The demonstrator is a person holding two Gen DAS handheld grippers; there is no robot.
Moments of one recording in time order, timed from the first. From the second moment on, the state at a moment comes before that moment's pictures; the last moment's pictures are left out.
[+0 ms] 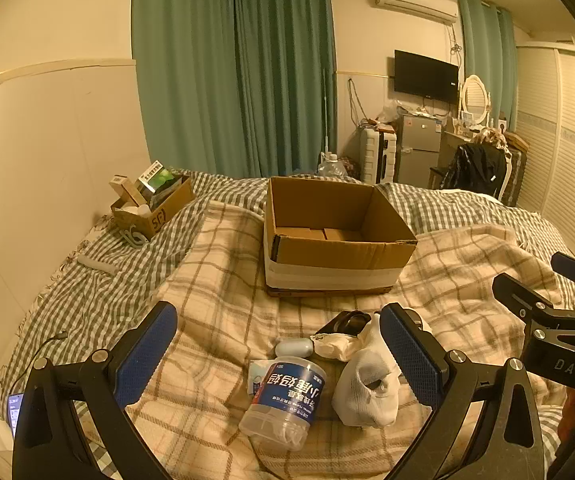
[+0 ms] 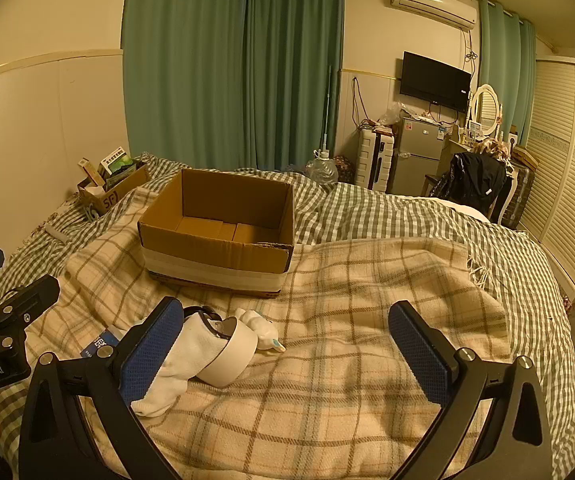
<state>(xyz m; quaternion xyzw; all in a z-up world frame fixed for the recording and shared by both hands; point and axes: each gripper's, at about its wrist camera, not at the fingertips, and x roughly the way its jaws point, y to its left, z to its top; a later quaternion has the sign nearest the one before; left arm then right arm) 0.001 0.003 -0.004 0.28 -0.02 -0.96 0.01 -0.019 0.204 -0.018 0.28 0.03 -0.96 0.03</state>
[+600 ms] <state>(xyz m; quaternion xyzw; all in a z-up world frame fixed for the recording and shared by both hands) 0.000 0.003 -0.004 0.28 -0.03 -0.96 0.01 -0.021 0.205 -0.018 0.28 0.03 -0.96 0.03</state>
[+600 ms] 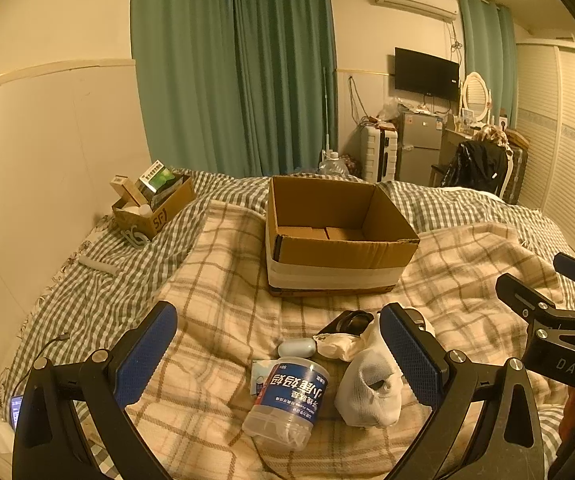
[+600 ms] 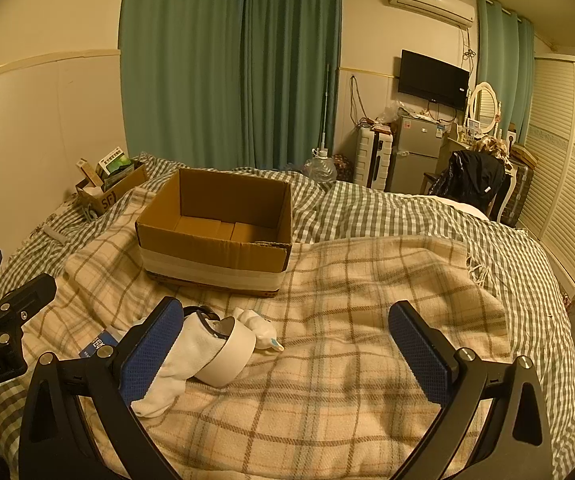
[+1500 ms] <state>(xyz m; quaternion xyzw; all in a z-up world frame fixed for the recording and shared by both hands) 0.003 -0.014 -0.005 0.29 -0.03 -0.95 0.01 -0.013 0.200 -0.010 0.28 0.03 -0.96 0.03</state>
